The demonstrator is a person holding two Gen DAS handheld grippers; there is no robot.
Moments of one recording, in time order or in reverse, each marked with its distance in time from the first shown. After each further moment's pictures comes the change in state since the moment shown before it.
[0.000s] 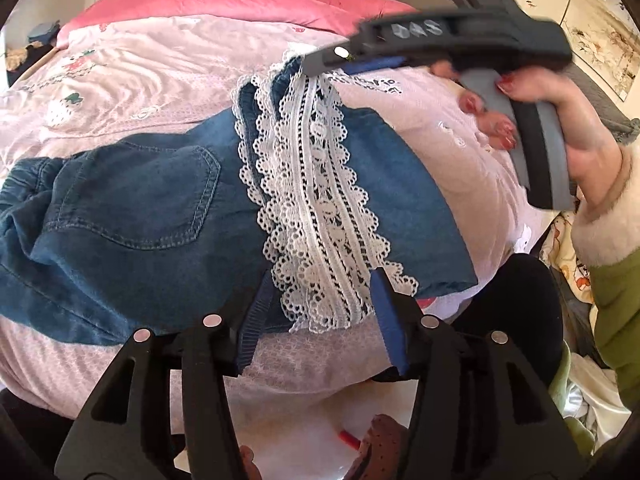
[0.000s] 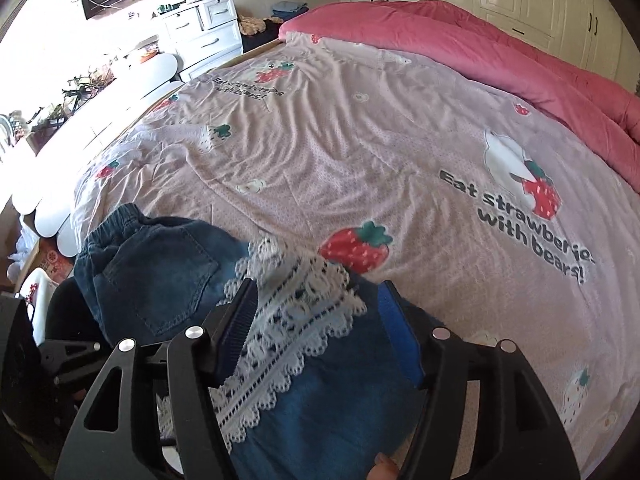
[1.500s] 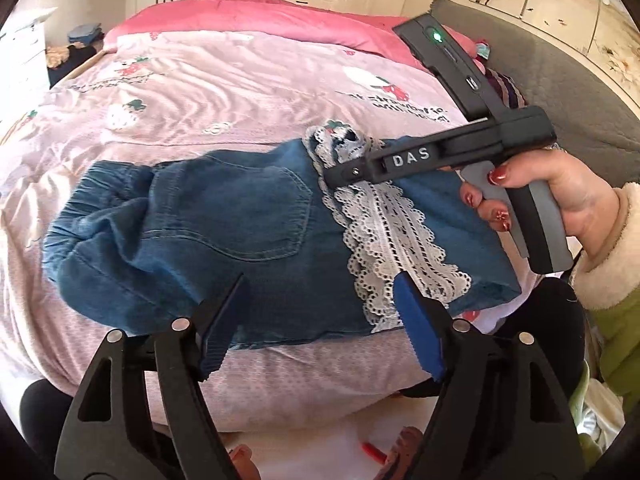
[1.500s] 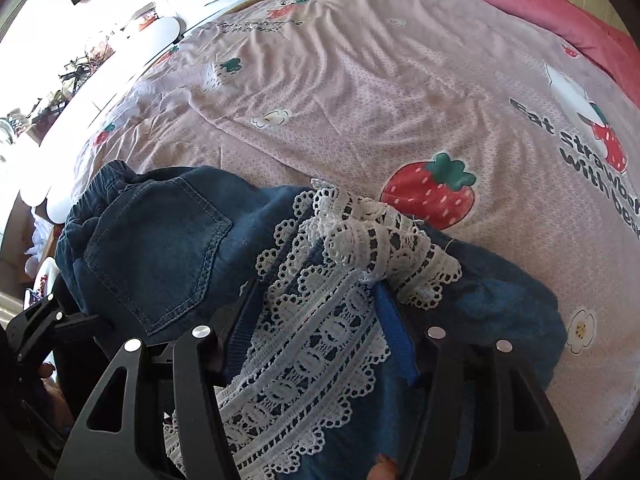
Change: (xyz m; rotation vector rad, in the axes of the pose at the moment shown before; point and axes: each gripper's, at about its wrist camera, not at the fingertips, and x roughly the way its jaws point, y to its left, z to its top) left arm -0.030 0.034 0.005 -0.062 -0.074 0.145; right arm 0.065 0.022 -0.021 0.043 0.185 0.101
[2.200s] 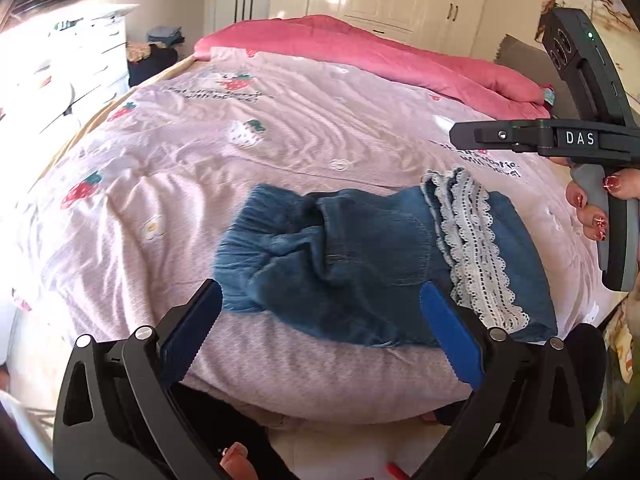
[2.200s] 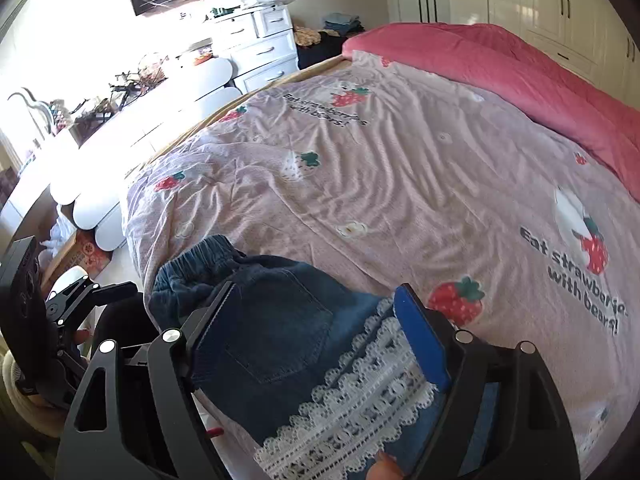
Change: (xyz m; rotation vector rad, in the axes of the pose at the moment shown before) left arm -0.062 0.062 0.002 -0.147 -0.098 0.227; right arm -0.081 0.072 0.039 -0.172 -0.224 0.040
